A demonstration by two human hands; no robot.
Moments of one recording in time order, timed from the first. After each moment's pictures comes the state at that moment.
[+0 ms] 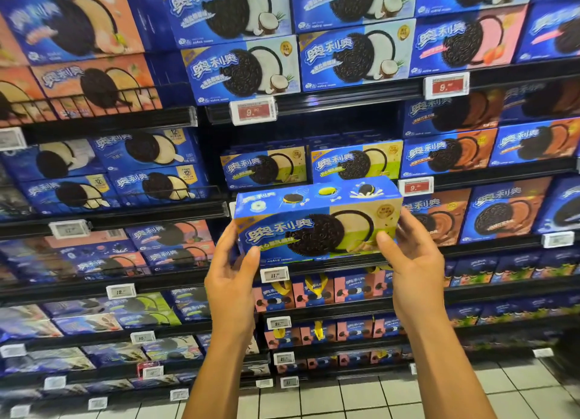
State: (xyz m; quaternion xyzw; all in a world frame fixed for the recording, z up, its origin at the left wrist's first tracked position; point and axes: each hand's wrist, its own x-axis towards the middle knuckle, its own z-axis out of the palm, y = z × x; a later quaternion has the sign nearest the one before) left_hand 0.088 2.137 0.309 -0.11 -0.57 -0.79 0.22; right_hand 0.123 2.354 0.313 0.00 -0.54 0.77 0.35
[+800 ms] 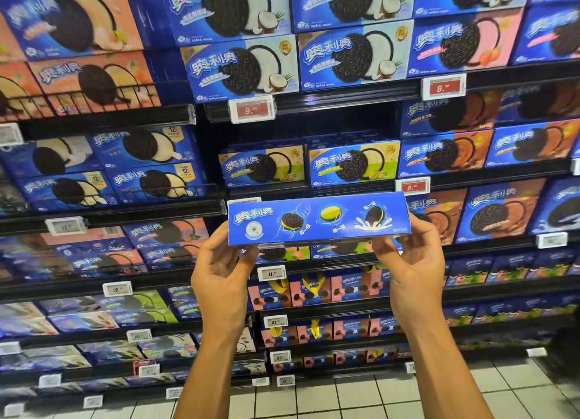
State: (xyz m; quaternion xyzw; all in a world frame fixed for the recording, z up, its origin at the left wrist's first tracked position) left_hand 0.089 2.126 0.313 -0.16 -0.56 -0.77 0.26; right_hand 0.129 2.355 0.309 0.05 -0.51 0.77 0.38
